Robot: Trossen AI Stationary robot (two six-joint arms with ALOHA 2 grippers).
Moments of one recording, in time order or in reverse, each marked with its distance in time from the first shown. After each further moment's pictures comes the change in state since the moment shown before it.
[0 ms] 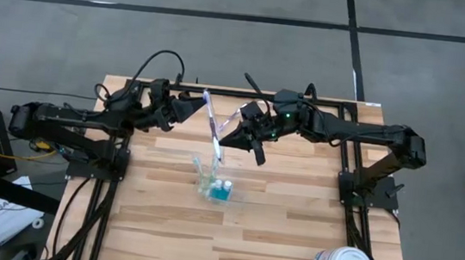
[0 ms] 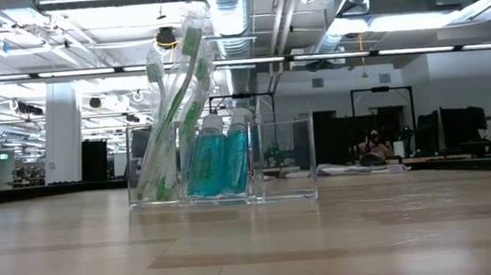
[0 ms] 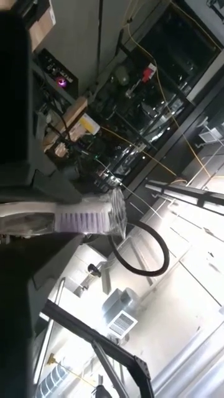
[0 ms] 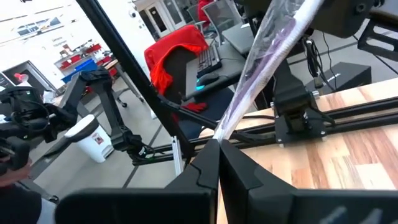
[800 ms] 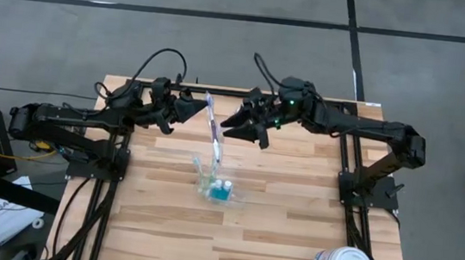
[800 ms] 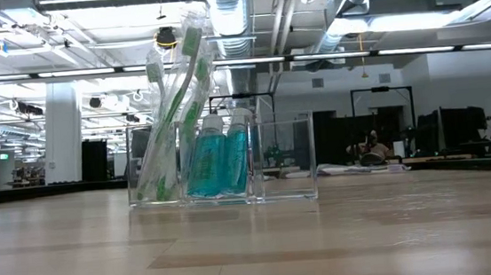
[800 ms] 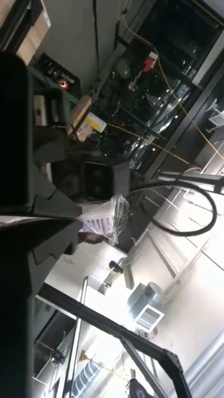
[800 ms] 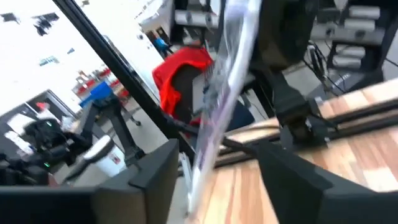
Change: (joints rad) left arm 0.042 -0.001 0.000 -0.023 0.132 0.074; right arm -0.100 0.000 -0.002 0.074 -0.101 0.128
